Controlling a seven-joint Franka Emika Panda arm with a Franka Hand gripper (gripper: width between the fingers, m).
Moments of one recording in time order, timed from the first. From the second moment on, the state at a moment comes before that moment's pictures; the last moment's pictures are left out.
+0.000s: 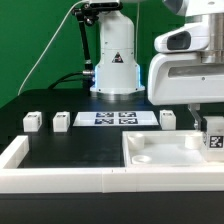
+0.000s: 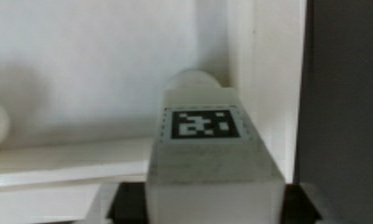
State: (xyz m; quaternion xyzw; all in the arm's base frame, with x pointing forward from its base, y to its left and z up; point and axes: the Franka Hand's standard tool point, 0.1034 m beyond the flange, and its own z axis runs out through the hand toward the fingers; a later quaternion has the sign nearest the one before) arm 0.625 0.119 0.078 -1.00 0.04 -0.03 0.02
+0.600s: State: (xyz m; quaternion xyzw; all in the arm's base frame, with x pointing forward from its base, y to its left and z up) arm 0.623 0.117 0.077 -0.94 0.33 -0.03 0.03
